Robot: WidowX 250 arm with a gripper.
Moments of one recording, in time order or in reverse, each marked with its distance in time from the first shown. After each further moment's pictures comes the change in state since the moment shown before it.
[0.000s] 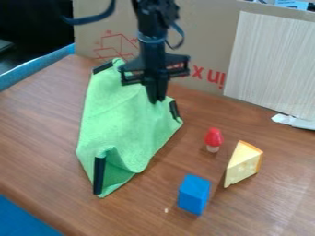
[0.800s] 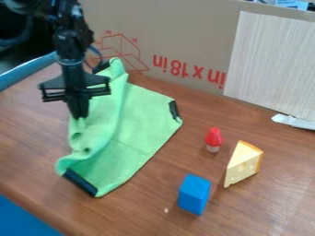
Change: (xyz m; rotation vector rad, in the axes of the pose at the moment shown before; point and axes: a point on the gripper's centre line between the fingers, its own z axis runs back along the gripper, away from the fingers) arm 0.023 0.125 -0.031 0.146 -0.002 0.049
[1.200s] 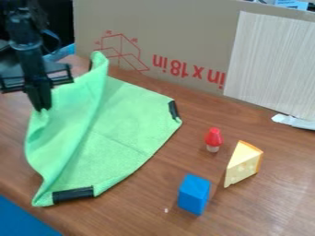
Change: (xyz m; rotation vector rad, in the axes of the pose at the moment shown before) arm 0.013 0.052 0.017 0.005 0.041 0.075
